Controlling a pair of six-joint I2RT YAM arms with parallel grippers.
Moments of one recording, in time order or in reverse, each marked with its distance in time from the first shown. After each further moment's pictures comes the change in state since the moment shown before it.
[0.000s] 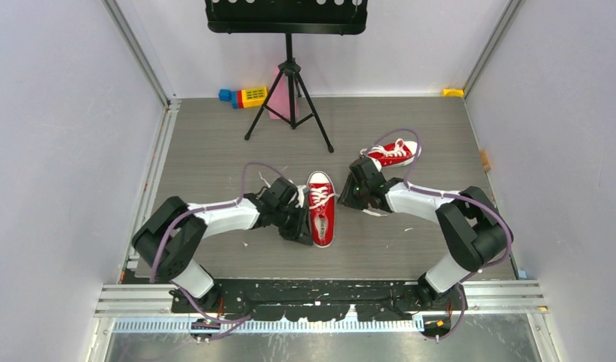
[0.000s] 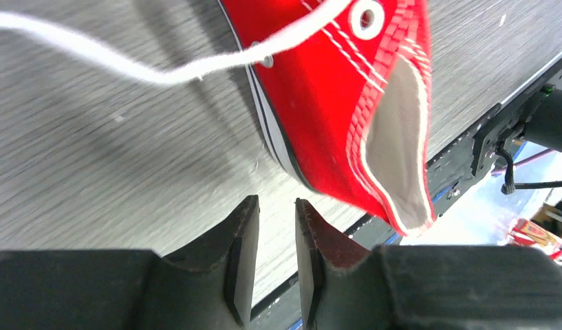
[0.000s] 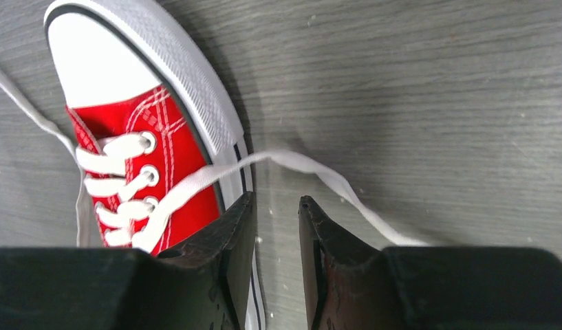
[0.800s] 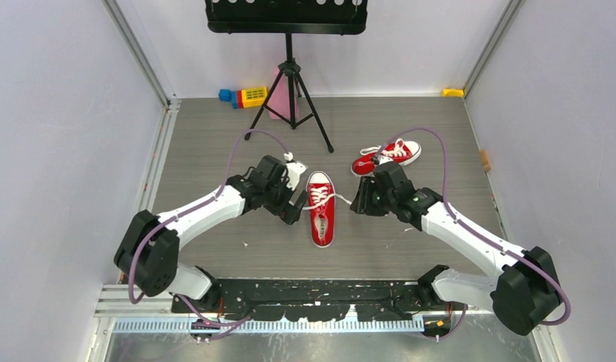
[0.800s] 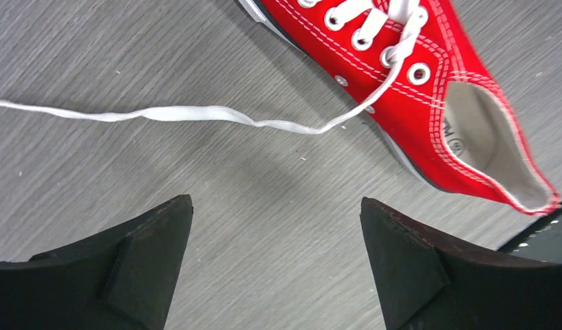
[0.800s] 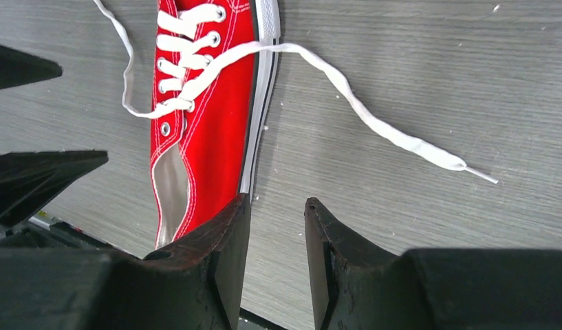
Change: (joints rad) left arm 0.085 -0.153 0.166 -0.237 -0.280 0.579; right arm 0.000 -0.452 -0.052 -0.299 -0.057 -0.224
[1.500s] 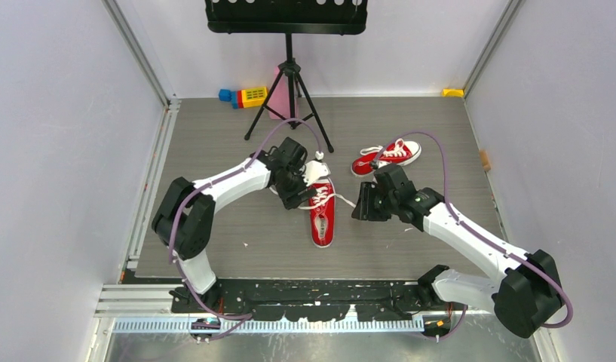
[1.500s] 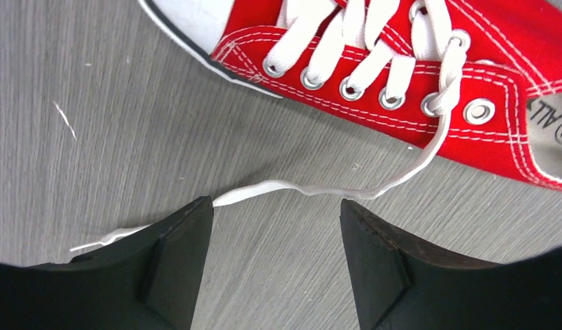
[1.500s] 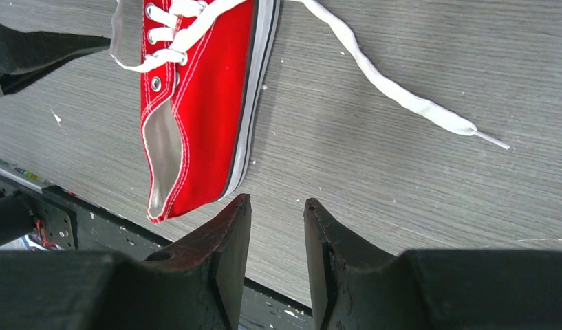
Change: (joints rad) left arm 0.008 0.330 0.312 -0.163 0.011 0.529; right arm 0.000 -0.017 0.007 -0.095 -0.074 -0.026
